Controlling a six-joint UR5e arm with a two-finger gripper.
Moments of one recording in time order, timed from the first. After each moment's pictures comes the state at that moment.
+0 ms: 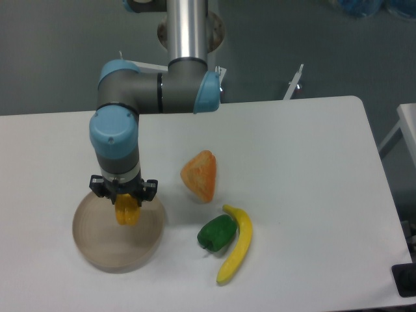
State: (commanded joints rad) arm 1.86 -2.14 -1.28 -1.30 1.48 0.06
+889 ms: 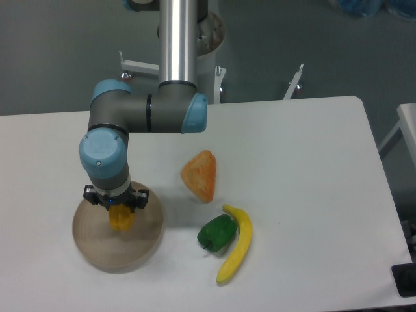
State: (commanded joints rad) arm 1.83 -2.19 -1.28 -1.25 1.49 0.07
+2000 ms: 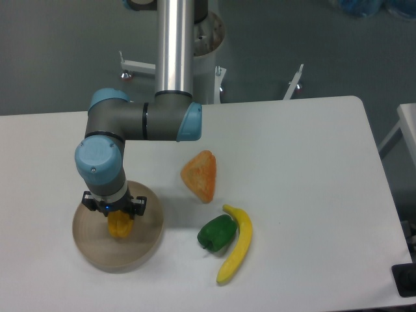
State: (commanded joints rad) arm 1.82 -2.20 -1.28 -1.24 1.52 0.08
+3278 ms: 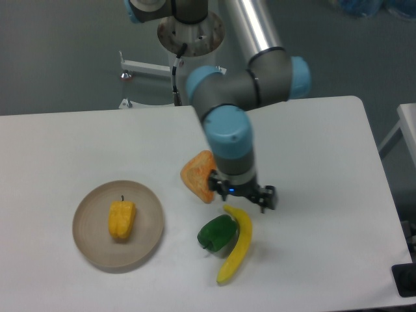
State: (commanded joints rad) arm 2.23 -2.14 -1.24 -1.19 1.72 0.93
